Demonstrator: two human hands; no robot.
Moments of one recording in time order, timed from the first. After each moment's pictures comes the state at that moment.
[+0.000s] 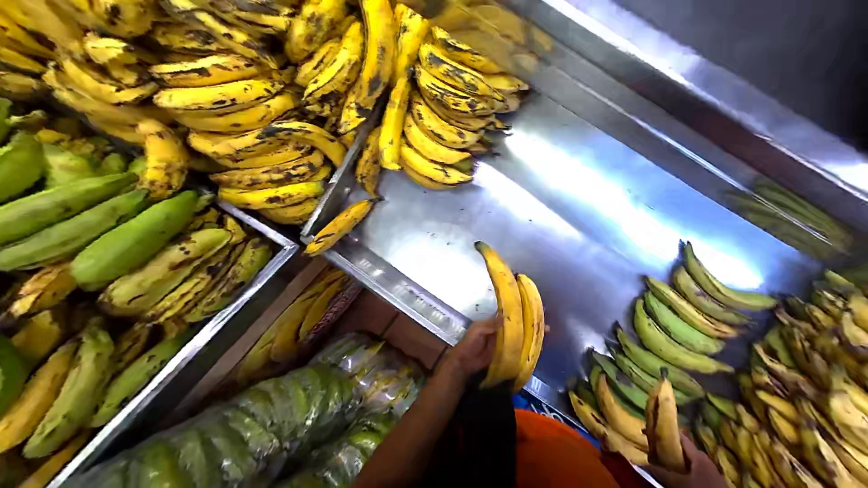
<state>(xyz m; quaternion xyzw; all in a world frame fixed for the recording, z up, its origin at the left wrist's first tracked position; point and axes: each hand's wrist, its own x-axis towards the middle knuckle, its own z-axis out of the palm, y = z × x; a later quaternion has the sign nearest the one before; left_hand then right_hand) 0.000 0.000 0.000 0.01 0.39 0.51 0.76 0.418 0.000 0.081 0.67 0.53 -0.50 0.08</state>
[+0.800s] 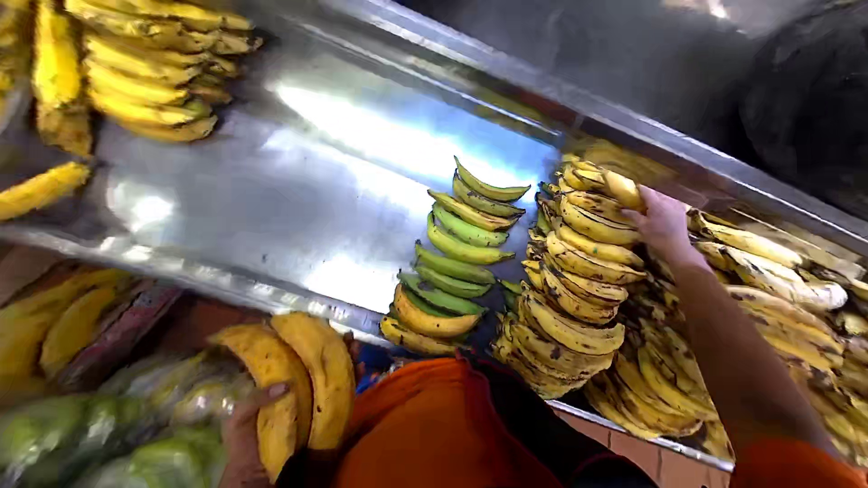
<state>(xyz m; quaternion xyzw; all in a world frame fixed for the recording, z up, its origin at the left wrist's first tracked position) 0.322 -0.200 0.044 0.11 0.47 0.69 0.54 0.835 0.214 0.151 0.62 0.79 -0.04 -0.05</state>
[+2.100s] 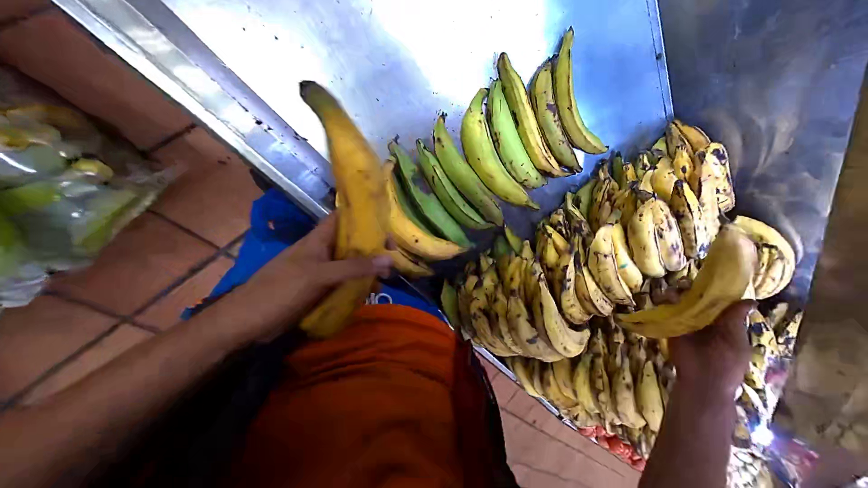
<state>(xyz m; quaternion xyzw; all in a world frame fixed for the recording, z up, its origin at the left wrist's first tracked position) 0.361 -0.136 -0.013 0.09 0.52 0.48 0.70 0.766 0.119 0.167 0.58 0.51 -0.52 -0.36</state>
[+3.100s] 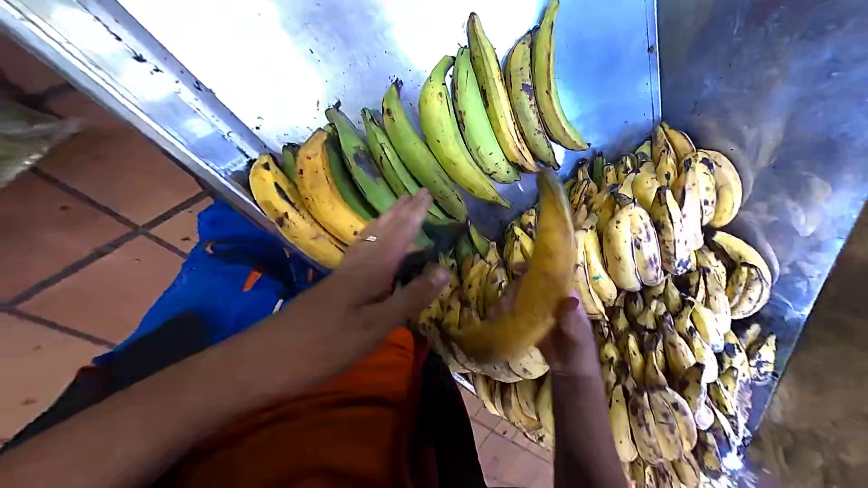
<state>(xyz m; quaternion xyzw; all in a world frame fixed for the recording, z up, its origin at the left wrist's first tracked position) 0.458 -0.065 0.039 0.37 0.62 0.40 0.56 0.708 0.079 0.087 0.42 0.44 -0.79 -0.09</state>
